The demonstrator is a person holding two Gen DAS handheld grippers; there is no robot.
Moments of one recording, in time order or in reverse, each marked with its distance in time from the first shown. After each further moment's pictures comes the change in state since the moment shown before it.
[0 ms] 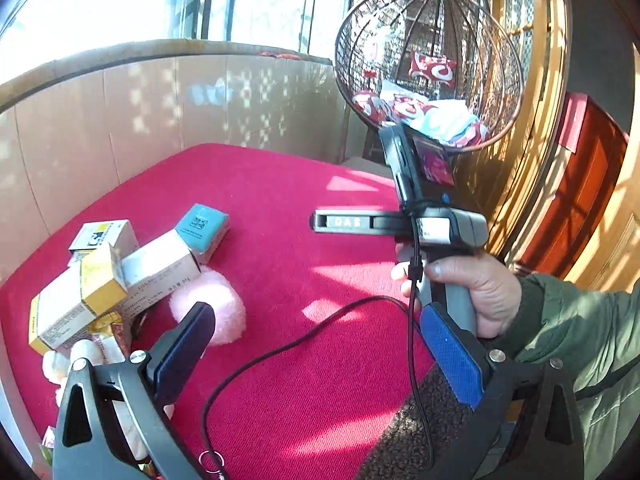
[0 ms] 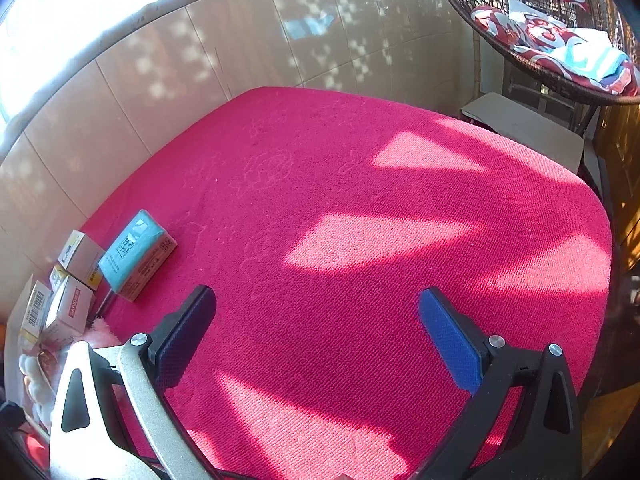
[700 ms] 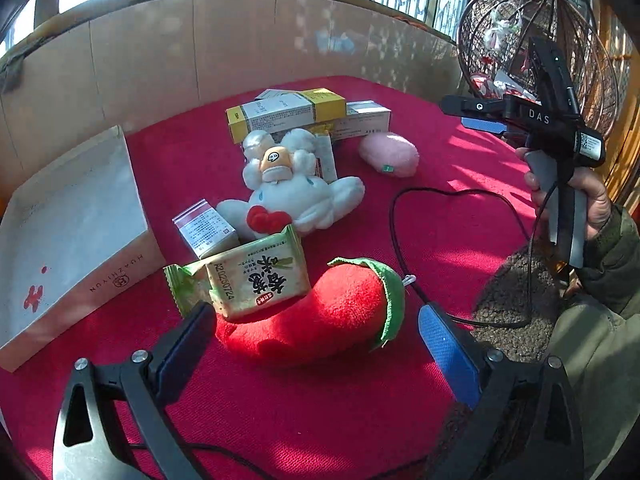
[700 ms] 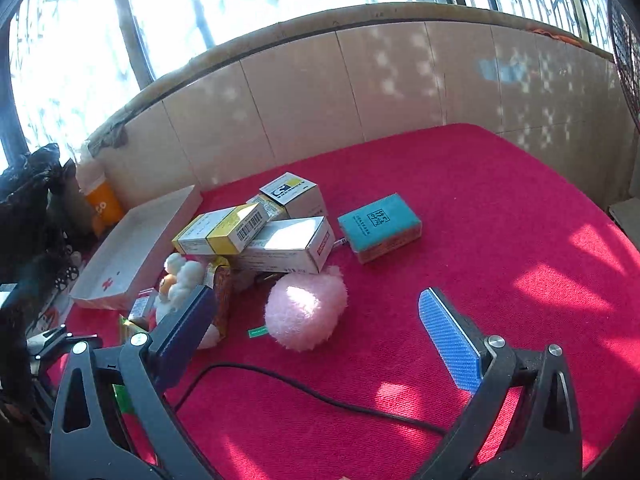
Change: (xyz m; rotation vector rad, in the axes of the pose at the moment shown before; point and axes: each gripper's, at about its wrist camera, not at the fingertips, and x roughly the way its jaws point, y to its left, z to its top) left arm -0.052 0.081 -0.112 -0.195 0.203 0.303; right arm 0.037 0.027 -0.056 -0.426 -0.003 0.505
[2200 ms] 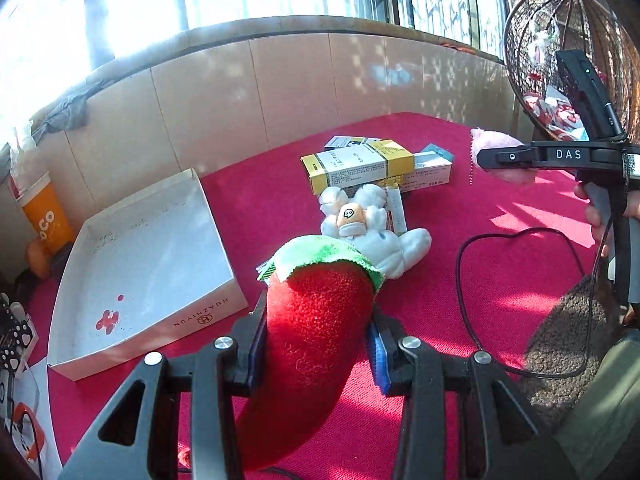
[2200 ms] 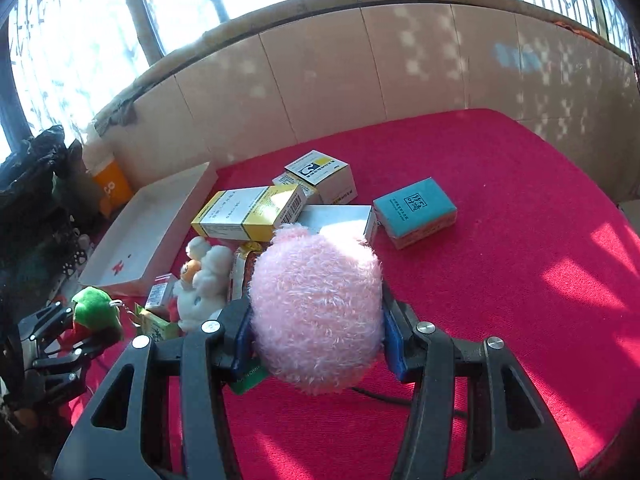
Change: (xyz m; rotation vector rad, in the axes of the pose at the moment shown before) left arm -0.045 0.007 0.006 -0.027 -0.142 0.290; right arm 0.051 -0.003 -0.030 -0.022 0.082 0.022
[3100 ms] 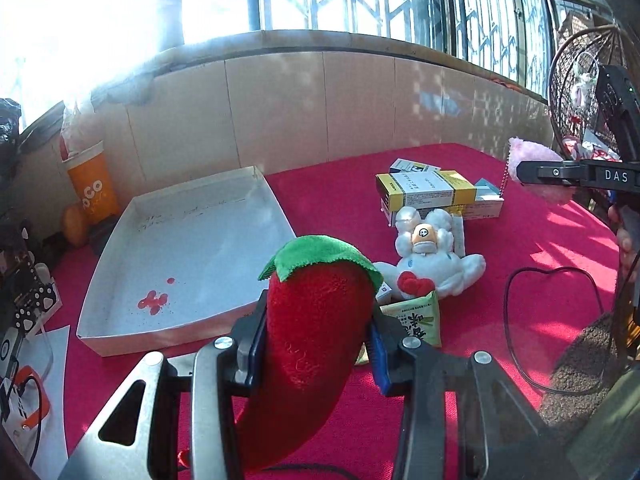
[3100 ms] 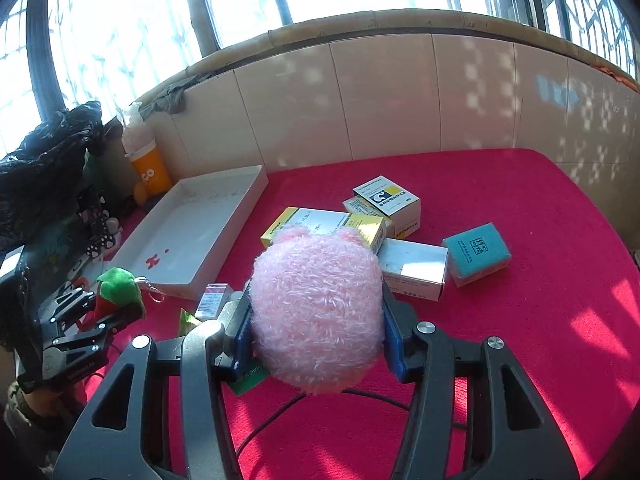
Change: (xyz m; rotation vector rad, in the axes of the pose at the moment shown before) left arm -0.021 0.043 -0.011 -0.151 -0.058 0.106; right arm 0.003 0.060 0.014 -0.129 -0.020 0.072
